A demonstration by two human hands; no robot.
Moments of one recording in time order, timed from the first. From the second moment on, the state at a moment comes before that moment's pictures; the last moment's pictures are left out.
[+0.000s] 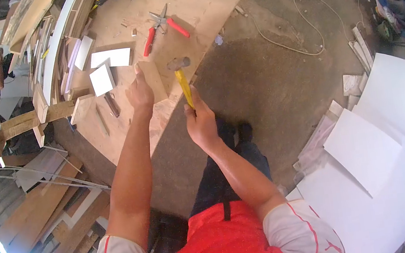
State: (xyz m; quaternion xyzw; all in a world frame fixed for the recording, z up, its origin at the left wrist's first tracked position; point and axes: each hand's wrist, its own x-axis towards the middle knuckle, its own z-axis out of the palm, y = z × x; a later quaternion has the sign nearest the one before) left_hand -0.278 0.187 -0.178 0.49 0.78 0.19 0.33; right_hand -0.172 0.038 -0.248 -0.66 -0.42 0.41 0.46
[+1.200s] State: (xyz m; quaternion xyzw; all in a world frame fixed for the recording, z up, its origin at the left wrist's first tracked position) left_hand -0.300 0.191 -0.216 0.46 0.77 0.25 0.37; right_hand -0.206 0.037 -0.296 -0.63 -0.40 0.42 0.52
